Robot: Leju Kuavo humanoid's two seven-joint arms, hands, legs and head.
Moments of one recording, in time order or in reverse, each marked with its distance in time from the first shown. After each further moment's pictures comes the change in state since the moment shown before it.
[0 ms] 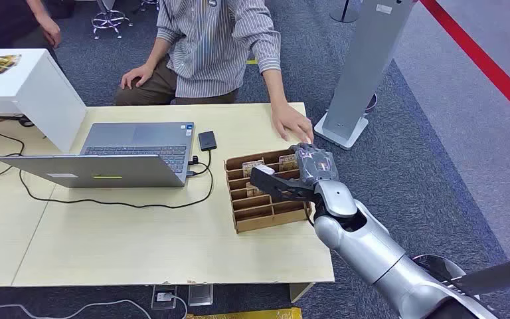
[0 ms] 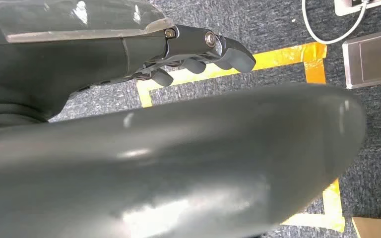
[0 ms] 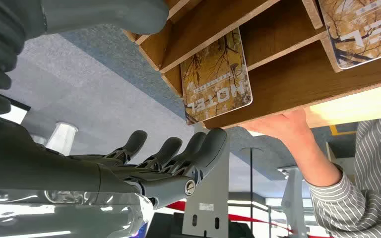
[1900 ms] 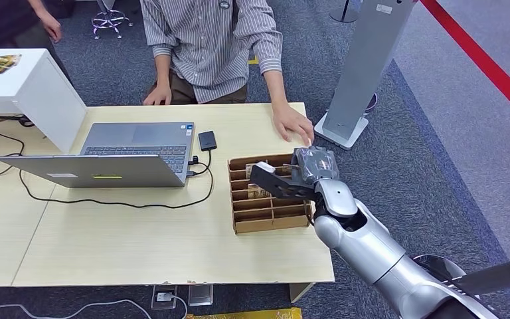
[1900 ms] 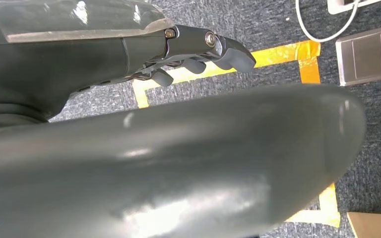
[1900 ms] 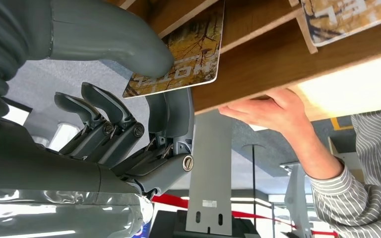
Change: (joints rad) left arm -0.001 0.000 -0.006 0.000 0.001 -0.009 -0.017; right arm -0.003 -0.004 0.000 -0.020 -0.010 -0.012 0.021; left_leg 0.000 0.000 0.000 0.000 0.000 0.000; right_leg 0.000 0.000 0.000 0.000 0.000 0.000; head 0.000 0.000
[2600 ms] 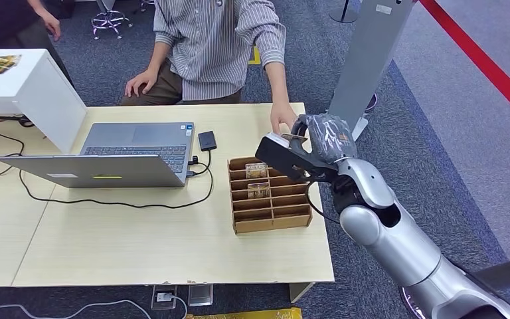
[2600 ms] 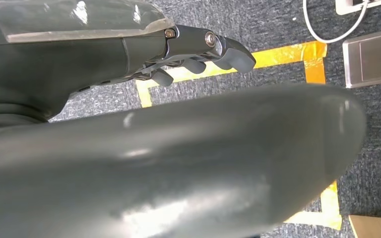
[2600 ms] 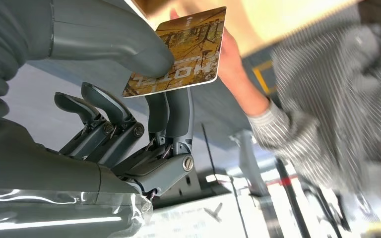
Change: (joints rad) left arm 0.005 0.002 0.000 0.000 0.021 0.000 0.008; right arm -0.005 -0.103 -0.085 -0.393 -0.147 0.030 -0.030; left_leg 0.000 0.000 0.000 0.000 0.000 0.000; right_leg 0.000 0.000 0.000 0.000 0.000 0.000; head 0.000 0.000
